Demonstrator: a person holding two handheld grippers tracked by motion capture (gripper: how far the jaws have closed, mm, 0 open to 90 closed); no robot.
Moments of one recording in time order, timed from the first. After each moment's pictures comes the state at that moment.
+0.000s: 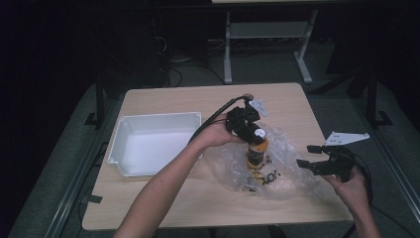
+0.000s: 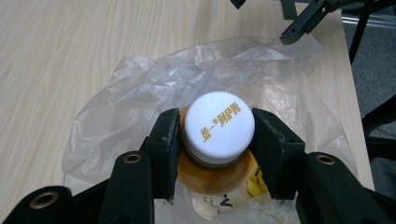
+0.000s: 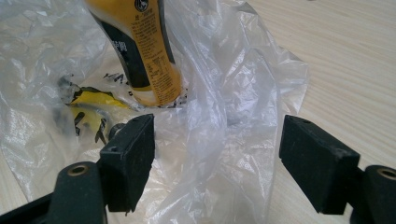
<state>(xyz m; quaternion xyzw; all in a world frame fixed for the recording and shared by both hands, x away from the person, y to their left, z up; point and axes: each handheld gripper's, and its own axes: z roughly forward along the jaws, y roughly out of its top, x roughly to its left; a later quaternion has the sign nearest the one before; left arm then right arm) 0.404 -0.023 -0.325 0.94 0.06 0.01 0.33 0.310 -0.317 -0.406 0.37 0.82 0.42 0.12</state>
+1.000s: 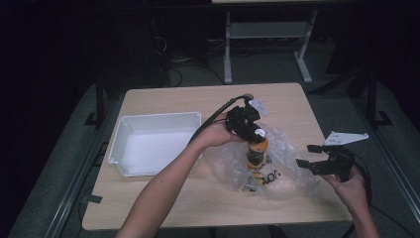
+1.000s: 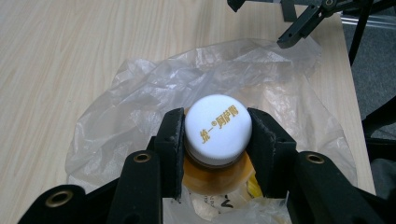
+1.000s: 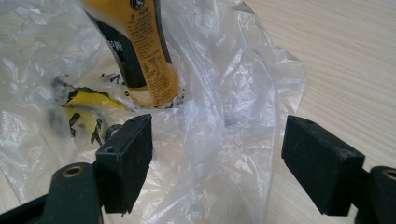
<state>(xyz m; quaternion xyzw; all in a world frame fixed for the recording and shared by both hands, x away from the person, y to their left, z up) 0.403 -0.023 -0.323 0.94 0.05 0.01 0.33 0.311 -0.316 -0.408 0.37 0.82 0.42 0.13</state>
